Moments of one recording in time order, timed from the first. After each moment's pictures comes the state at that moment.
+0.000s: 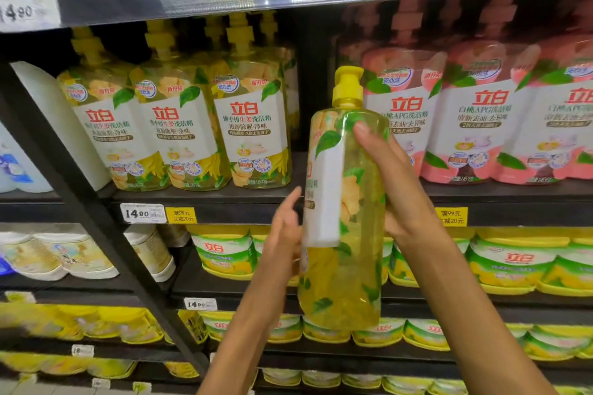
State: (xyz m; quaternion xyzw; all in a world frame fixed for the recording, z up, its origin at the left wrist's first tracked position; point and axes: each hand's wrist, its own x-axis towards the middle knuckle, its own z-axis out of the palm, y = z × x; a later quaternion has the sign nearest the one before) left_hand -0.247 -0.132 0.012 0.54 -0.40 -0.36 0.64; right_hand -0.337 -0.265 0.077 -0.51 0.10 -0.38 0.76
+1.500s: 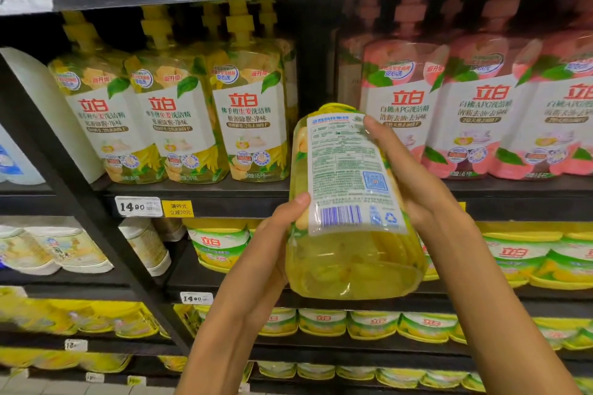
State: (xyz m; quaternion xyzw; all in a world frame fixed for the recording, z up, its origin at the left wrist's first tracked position) left_hand -0.257 -0.112 0.054 0.47 -0.33 -0.48 0.66; right_hand -0.343 -0.282 0.083 -0.47 0.16 -0.24 0.83
